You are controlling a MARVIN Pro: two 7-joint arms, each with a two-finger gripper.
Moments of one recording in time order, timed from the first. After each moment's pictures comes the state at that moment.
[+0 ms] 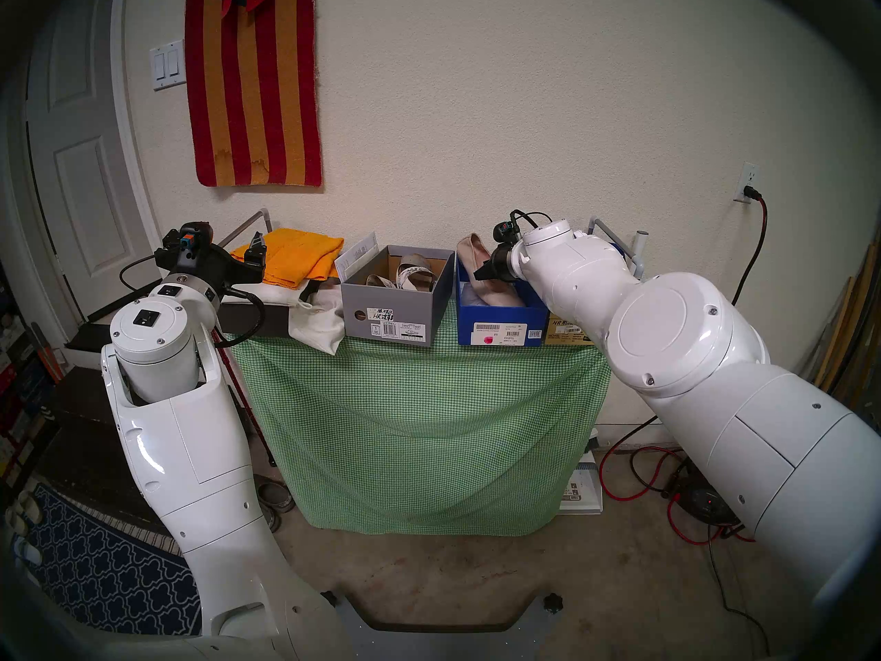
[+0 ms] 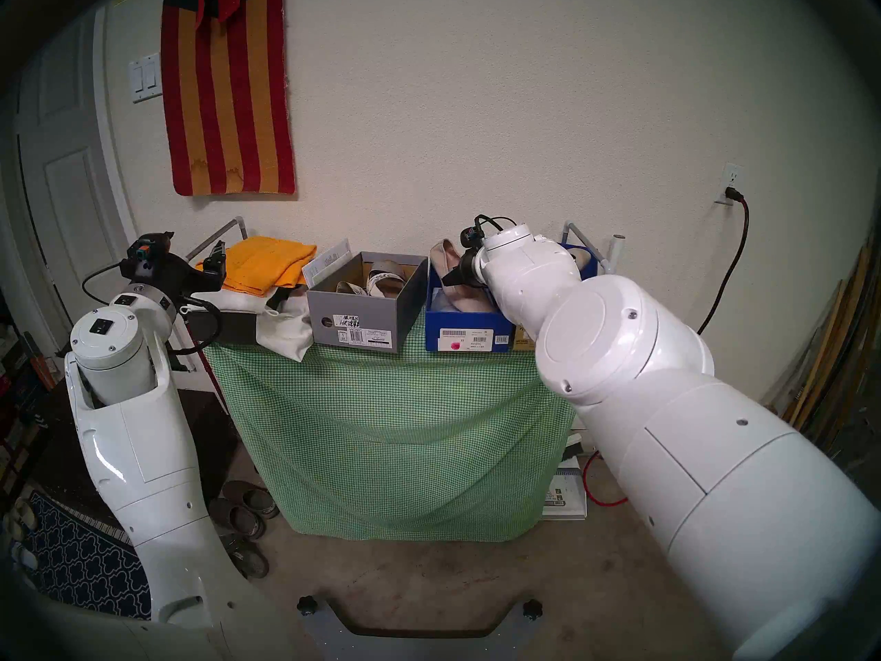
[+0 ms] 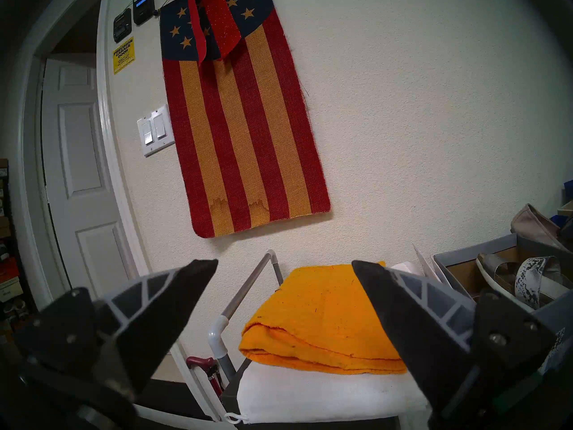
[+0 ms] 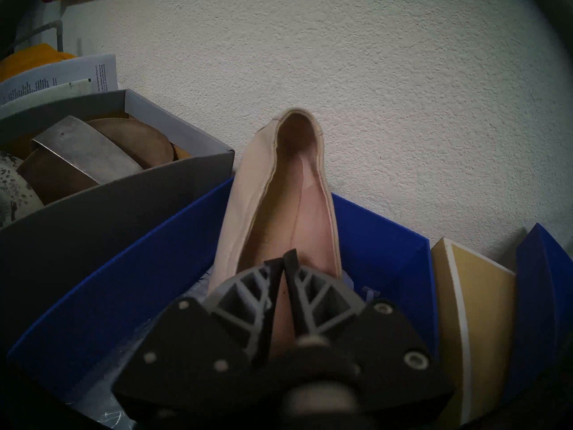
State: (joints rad) left arm 1.24 -1.73 -2.07 -1.99 0.54 0.31 -0.56; right arm -0.21 -1.66 2.09 -0.13 -0.94 0.28 0.39
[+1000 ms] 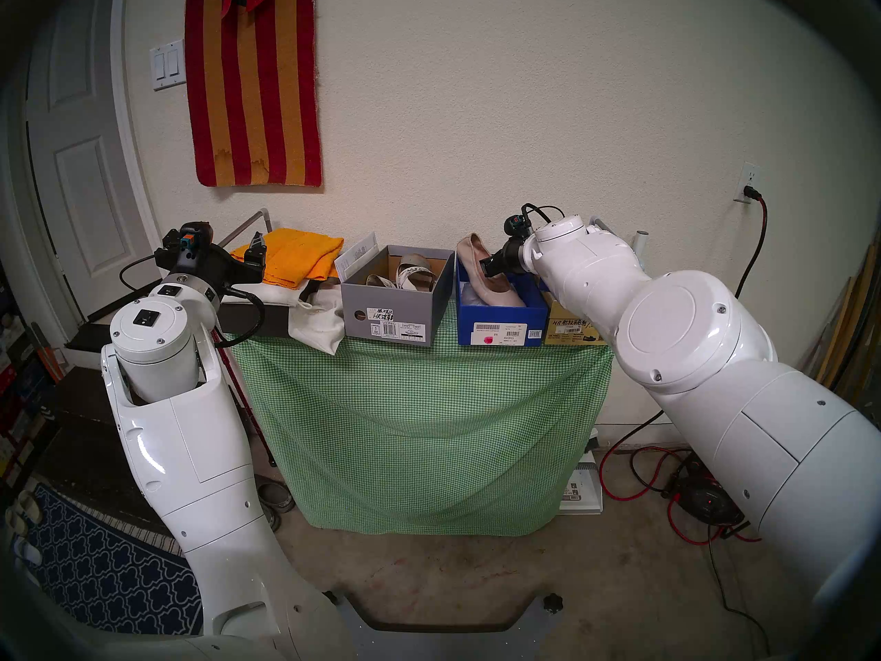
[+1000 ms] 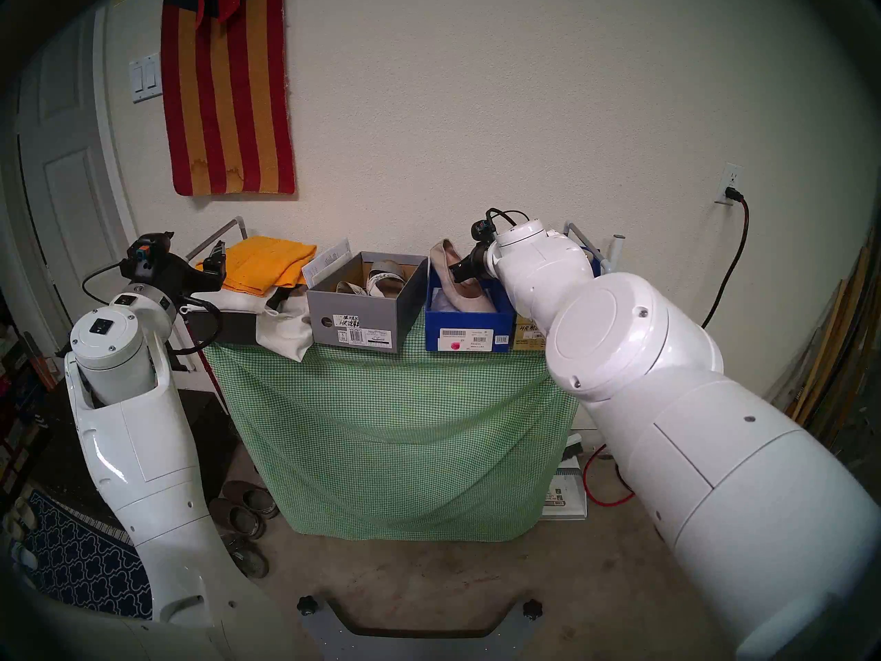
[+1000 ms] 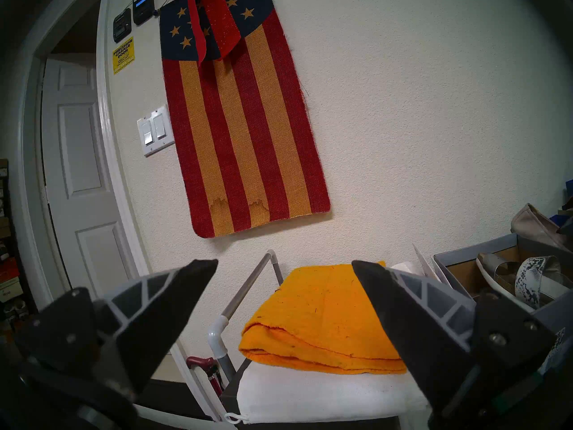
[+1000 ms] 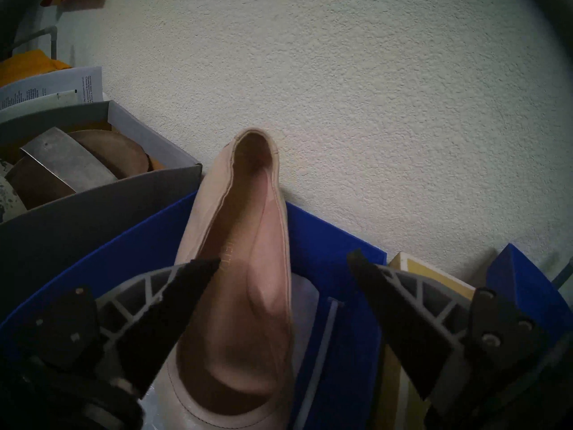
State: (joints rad) left arm 1.23 -1.73 -2.08 -1.99 0.55 0.31 -0.57; right arm -0.20 -1.63 2.10 -0.14 -0.96 0.23 0.40
